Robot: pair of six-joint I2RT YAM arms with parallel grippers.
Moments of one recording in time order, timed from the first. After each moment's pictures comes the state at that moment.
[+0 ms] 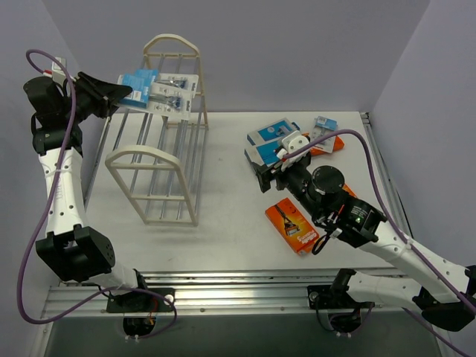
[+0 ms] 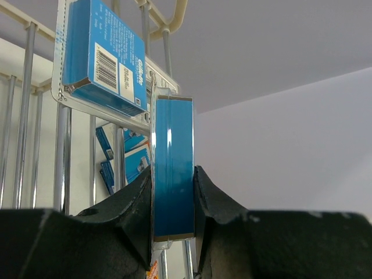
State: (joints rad) left arm 0.29 1.54 1.71 -0.28 0.77 -1.04; right arm 0.96 0.98 1.12 -0.14 0.40 -0.17
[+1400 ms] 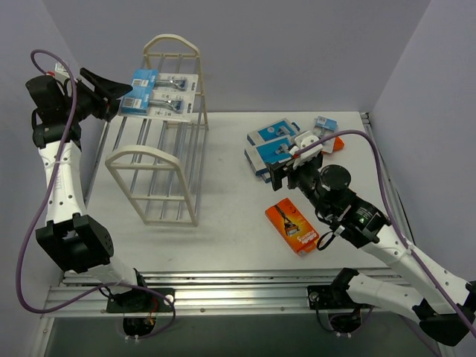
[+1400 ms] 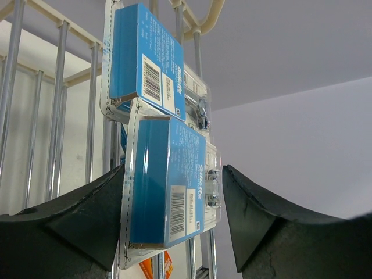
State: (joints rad) left arm 0.31 1.62 1.77 -0.36 0.78 -0.96; right arm 0.80 0.92 1.01 -0.15 0.32 -0.13
